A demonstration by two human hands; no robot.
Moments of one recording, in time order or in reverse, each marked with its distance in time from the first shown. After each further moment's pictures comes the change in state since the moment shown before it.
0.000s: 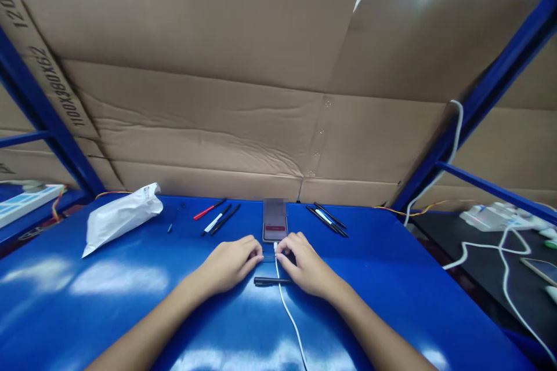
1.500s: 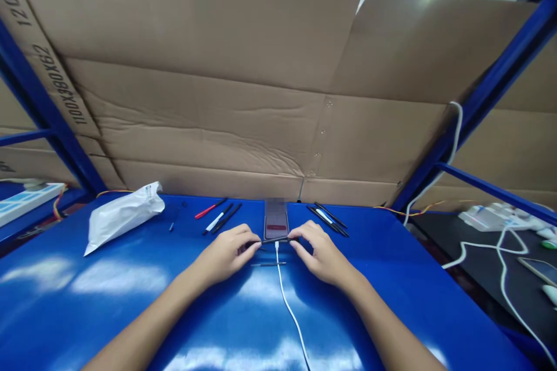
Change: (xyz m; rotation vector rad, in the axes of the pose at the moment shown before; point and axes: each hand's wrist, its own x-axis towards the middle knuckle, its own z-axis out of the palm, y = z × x) left_hand -0.001 -0.014 -0.010 -0.167 0.237 0.116; right_hand 0.000 0.004 -0.038 -0.079 0.093 -0.107
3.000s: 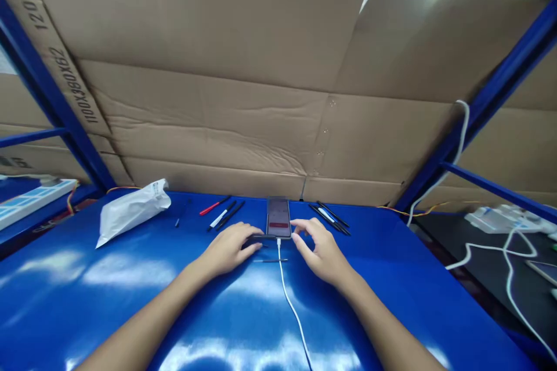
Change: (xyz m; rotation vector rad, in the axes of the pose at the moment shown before) left_hand 0.001 -0.017 0.010 0.129 -0.089 -0.078; right_hand -0.001 -0.005 0.008 0.032 0.137 0.026
